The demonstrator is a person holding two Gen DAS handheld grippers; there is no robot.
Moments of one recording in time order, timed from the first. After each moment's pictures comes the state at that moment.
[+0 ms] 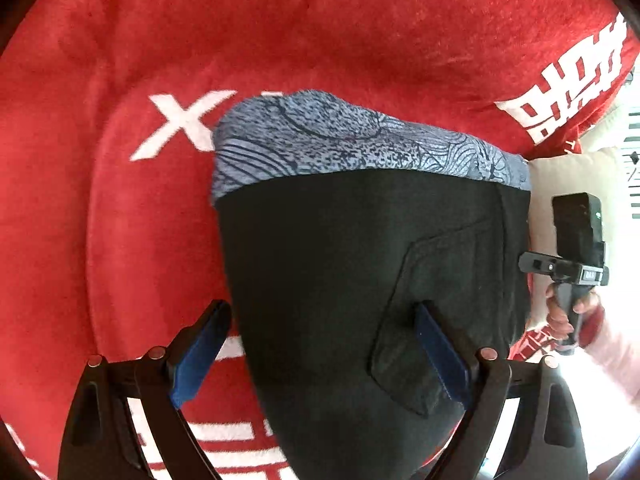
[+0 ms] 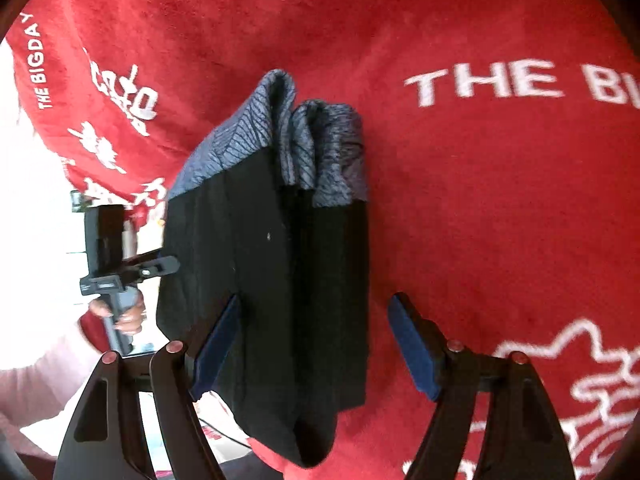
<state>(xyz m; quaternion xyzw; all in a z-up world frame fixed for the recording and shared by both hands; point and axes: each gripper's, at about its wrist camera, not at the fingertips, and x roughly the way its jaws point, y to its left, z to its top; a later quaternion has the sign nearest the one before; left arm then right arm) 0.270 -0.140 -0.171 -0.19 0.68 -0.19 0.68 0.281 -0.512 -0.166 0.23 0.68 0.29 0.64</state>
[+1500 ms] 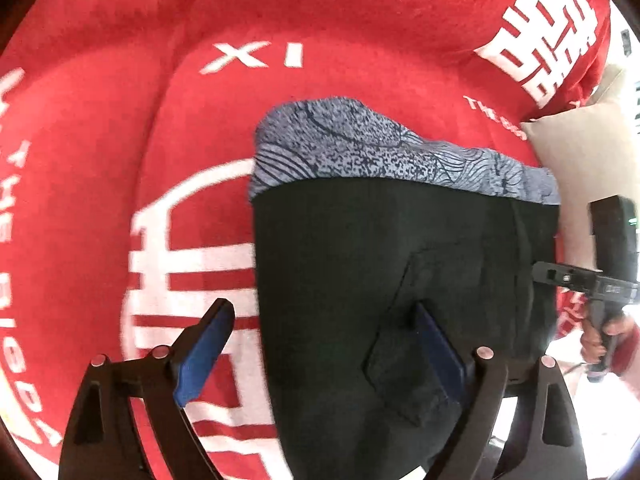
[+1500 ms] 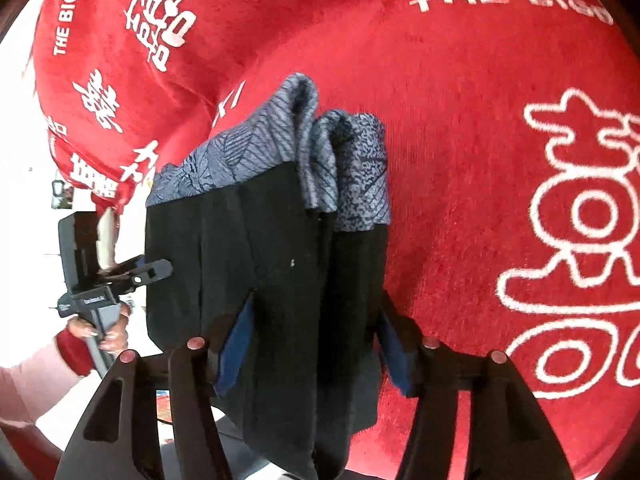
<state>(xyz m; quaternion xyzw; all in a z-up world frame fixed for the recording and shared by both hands) 0.134 -0.133 -0.127 -0.11 0.66 -0.12 0.73 0.159 -0.475 -0.138 0.19 0.67 0.24 0.68</state>
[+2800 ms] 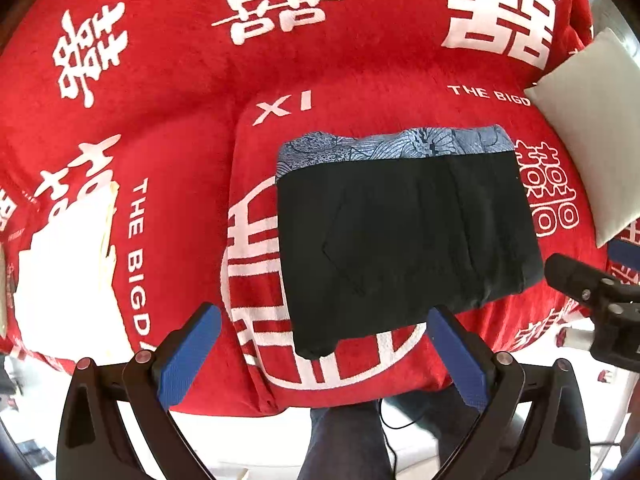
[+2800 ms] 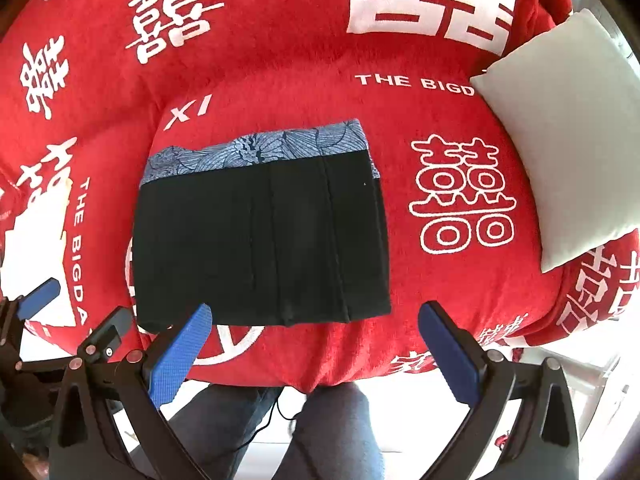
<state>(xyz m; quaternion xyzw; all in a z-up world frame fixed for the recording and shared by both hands) 0.064 -0.193 0.007 0.04 0.64 -0.02 0.76 0.084 -0.371 0.018 0.01 0.67 -0.02 0.74</state>
